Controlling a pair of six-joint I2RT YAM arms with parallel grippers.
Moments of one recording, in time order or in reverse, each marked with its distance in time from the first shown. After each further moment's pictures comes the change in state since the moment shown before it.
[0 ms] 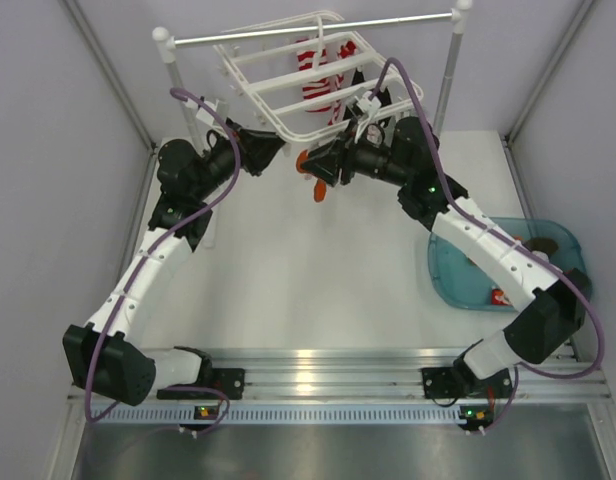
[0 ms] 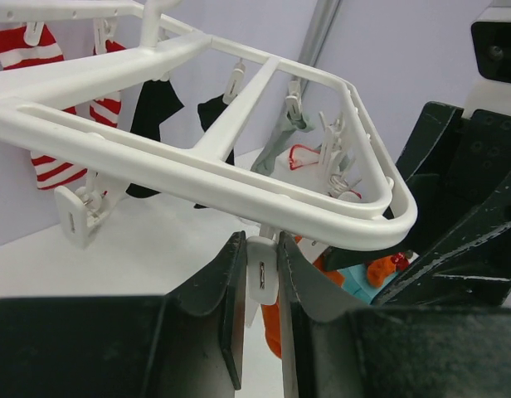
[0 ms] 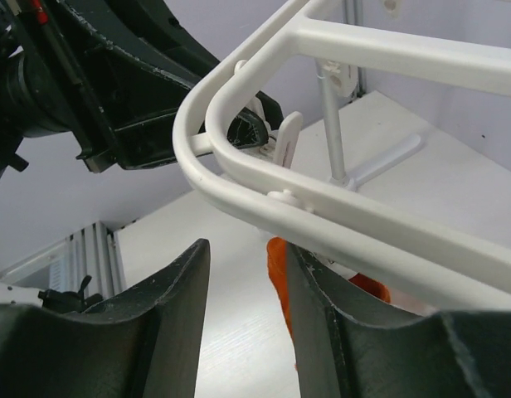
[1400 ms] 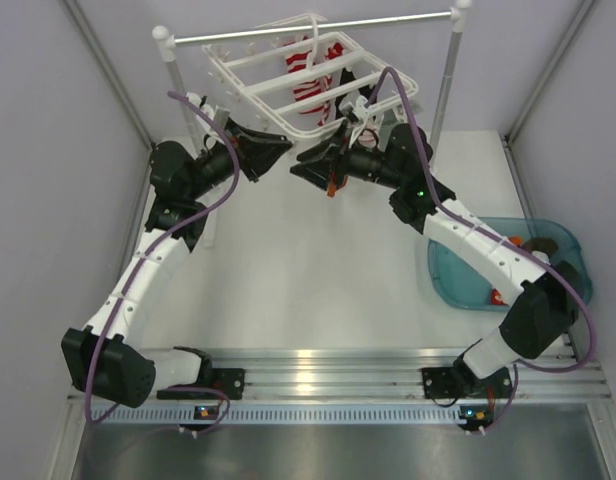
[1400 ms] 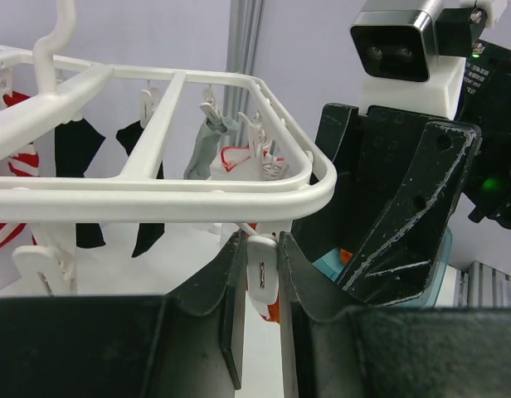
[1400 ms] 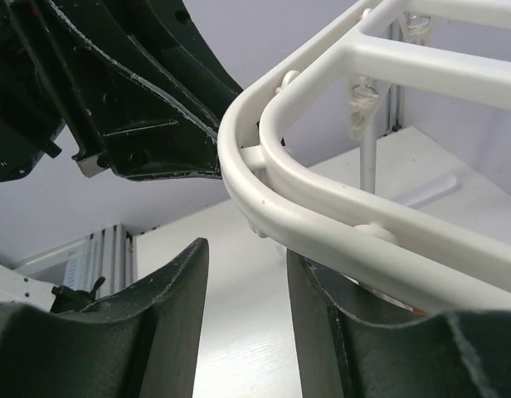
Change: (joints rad) left arm 0.011 -0.011 0.000 0.086 0.204 0.016; right arm 0.016 0.044 -0.055 0.209 -0.089 0.031
